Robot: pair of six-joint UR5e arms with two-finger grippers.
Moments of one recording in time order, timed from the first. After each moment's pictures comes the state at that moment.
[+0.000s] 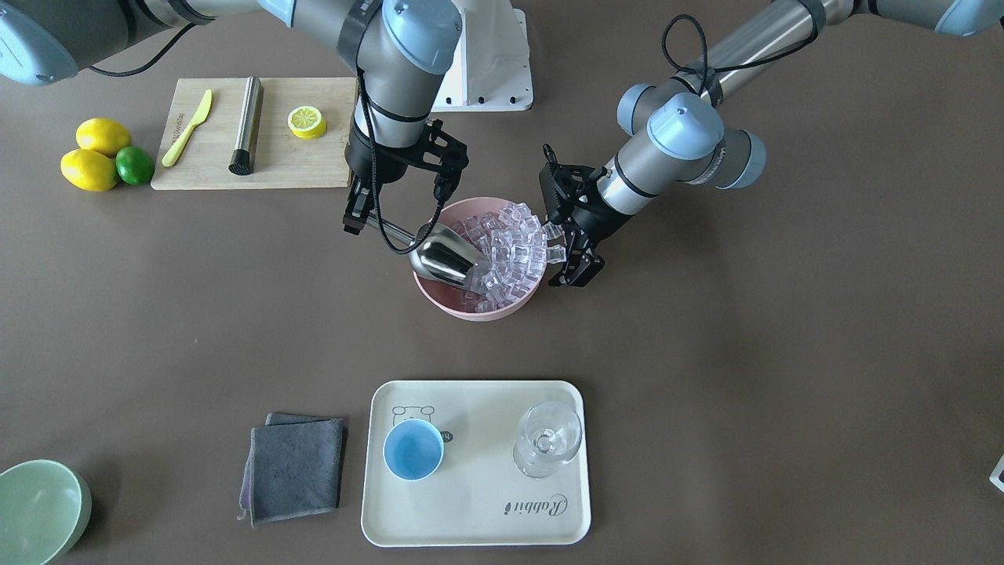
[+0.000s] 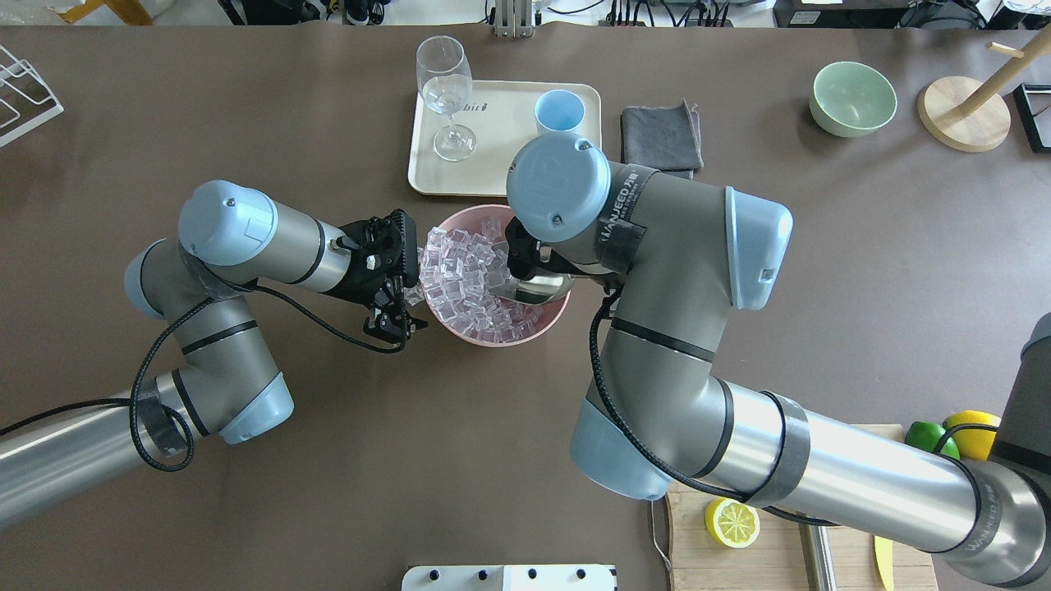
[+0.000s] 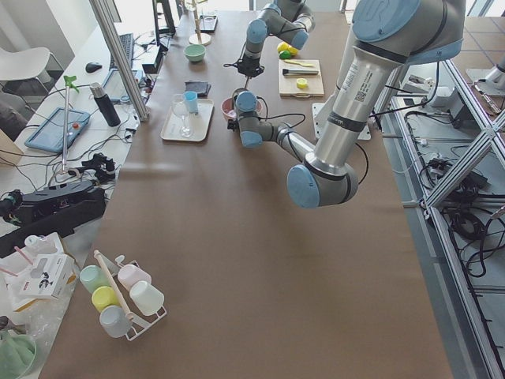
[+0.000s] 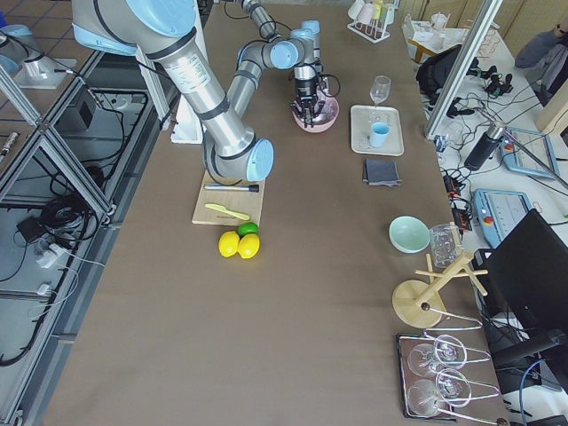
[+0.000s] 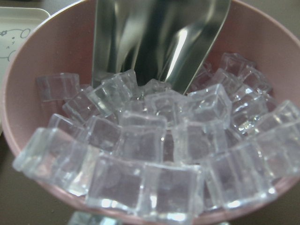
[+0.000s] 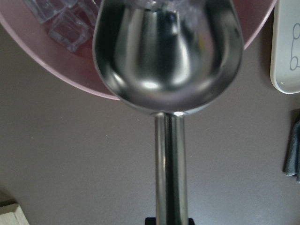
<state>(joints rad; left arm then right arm) -0.61 -2.07 -1.48 -2.39 -2.03 0.13 0.52 -0.76 1.77 -2.16 1.63 -0.24</state>
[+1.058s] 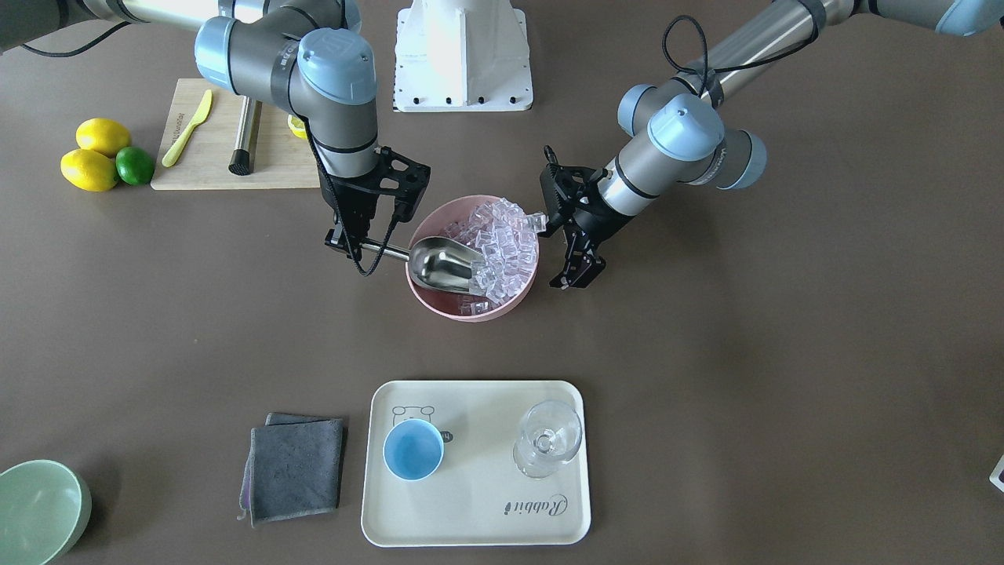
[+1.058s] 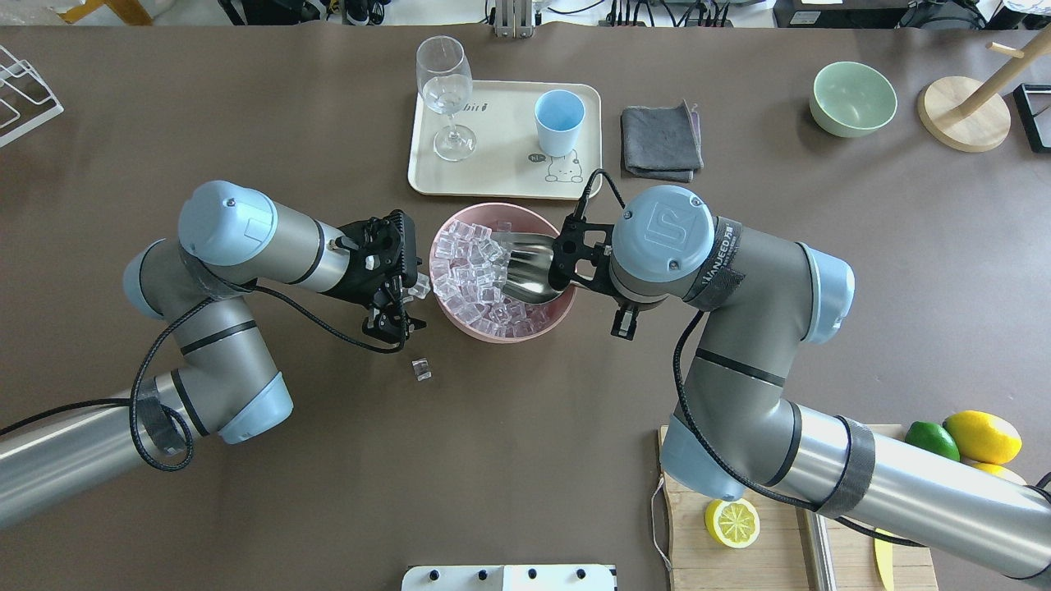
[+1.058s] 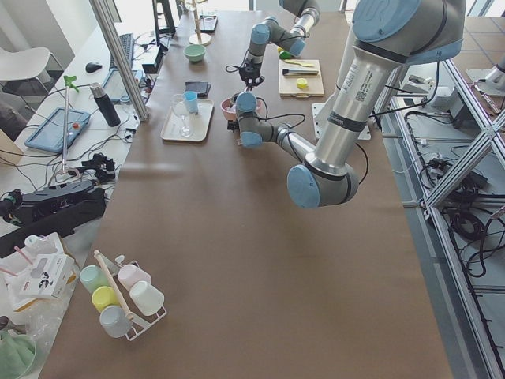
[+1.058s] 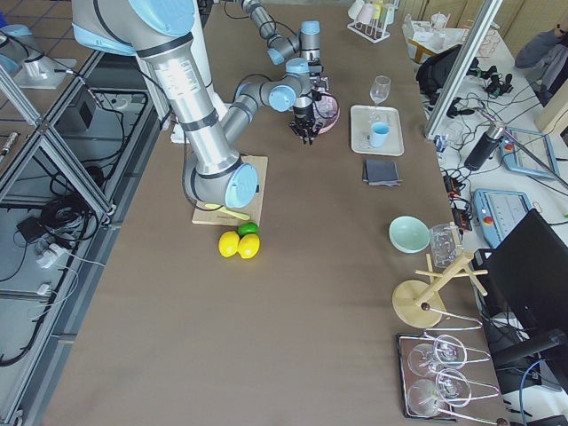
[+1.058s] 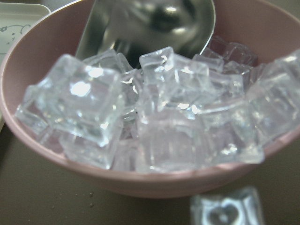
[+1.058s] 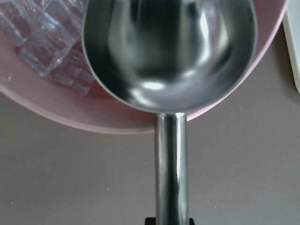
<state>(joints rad) -0.61 -2.07 -1.48 -2.39 -2.03 0.13 0.52 -0.99 1.76 -1.66 1.71 -0.08</state>
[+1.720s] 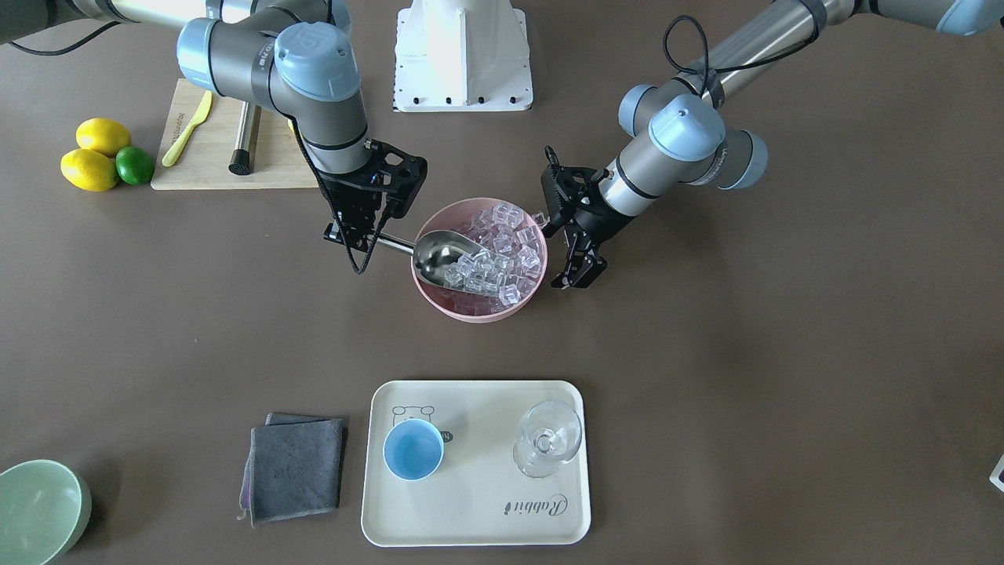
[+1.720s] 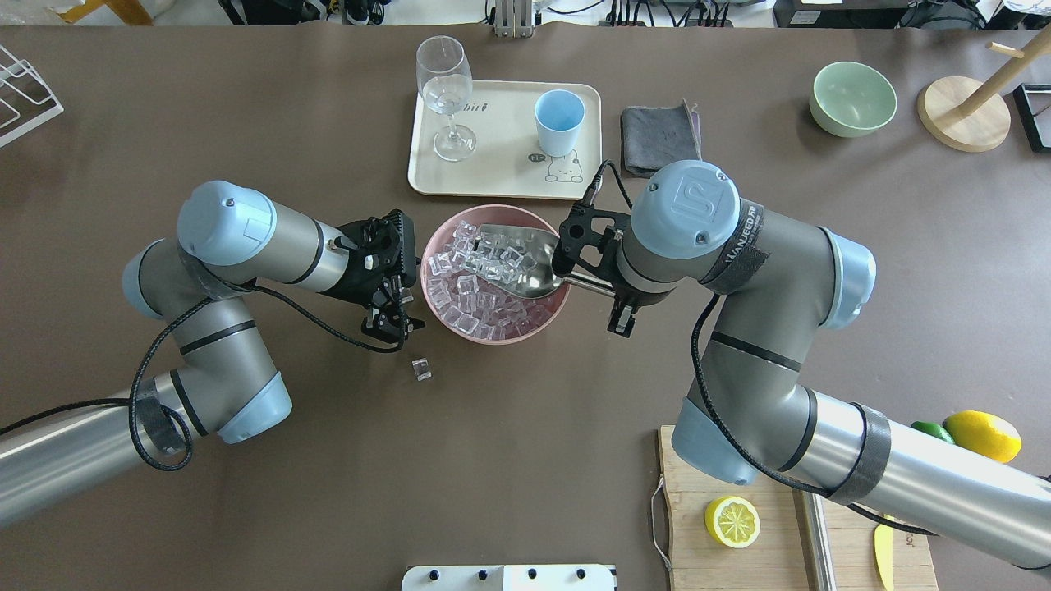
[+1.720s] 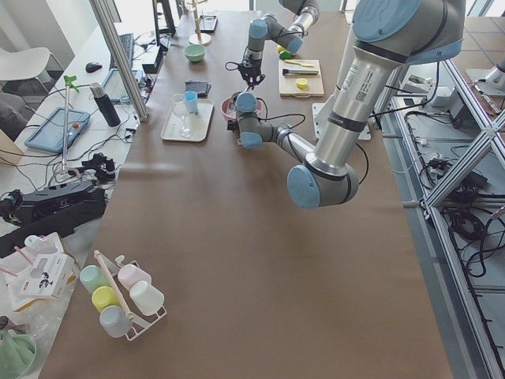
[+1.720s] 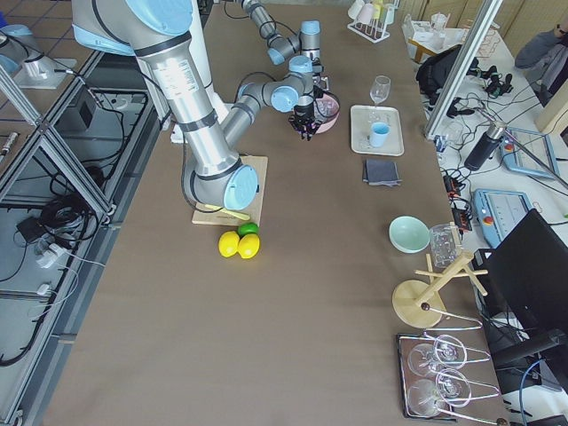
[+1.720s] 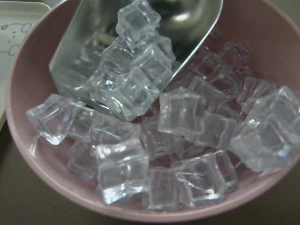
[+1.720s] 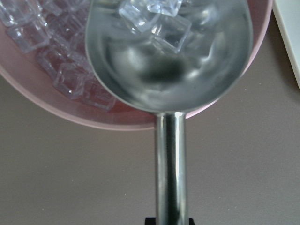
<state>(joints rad) -0.61 -2.07 -1.48 -2.39 -2.03 0.13 0.55 -1.01 1.78 -1.62 1.83 -0.02</state>
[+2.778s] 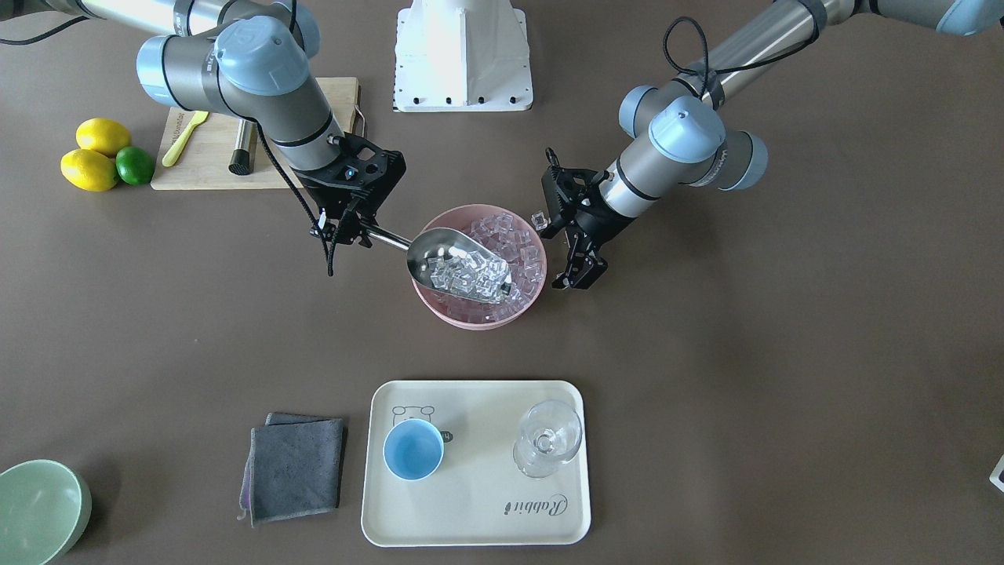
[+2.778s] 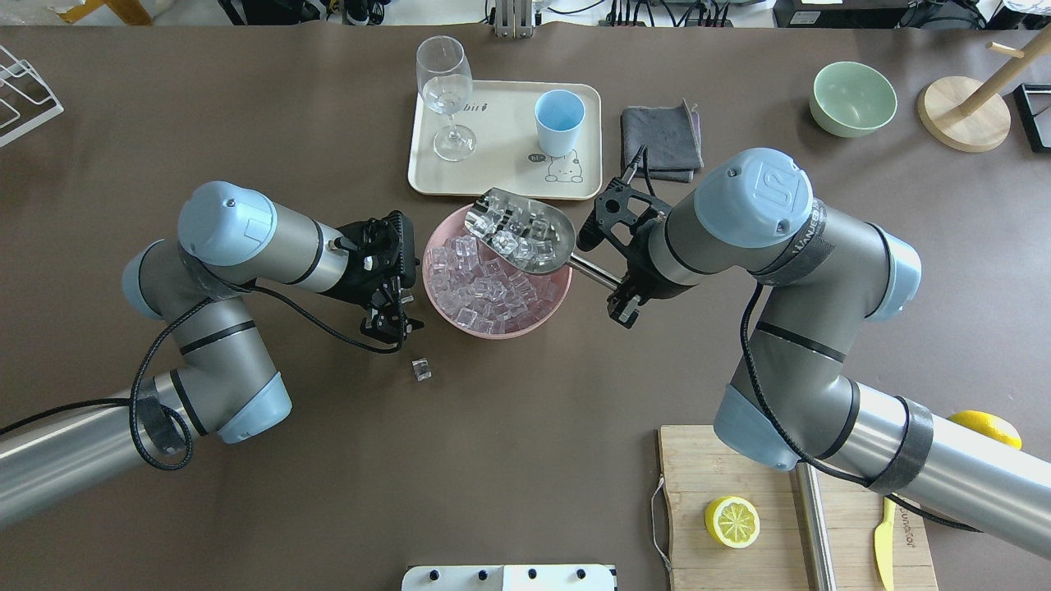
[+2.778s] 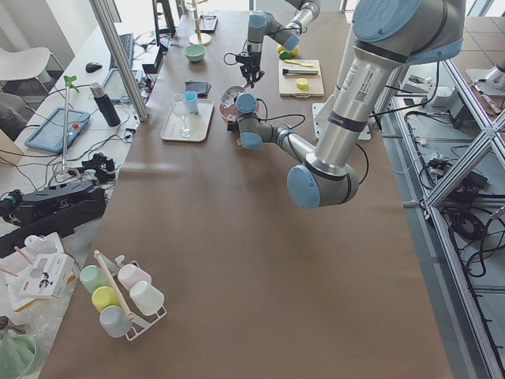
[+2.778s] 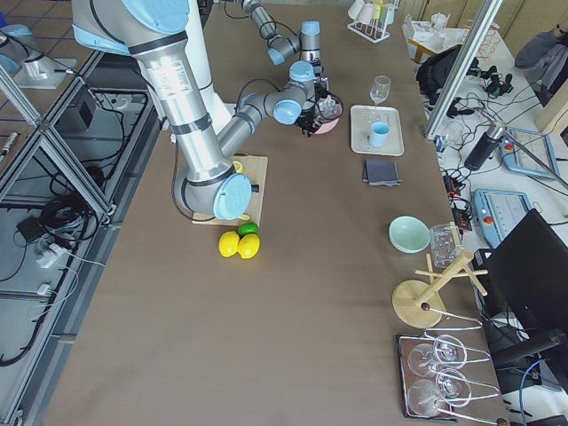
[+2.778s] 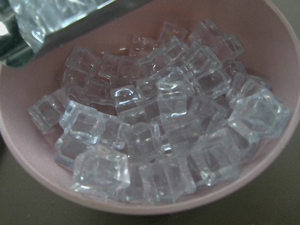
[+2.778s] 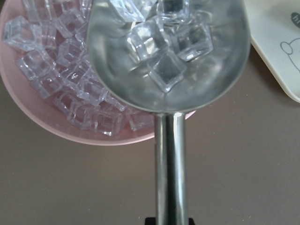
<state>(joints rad) -0.61 -2.07 -1.48 -2.39 -2.03 0.14 0.60 -1.09 1.80 -1.37 1.94 0.18</state>
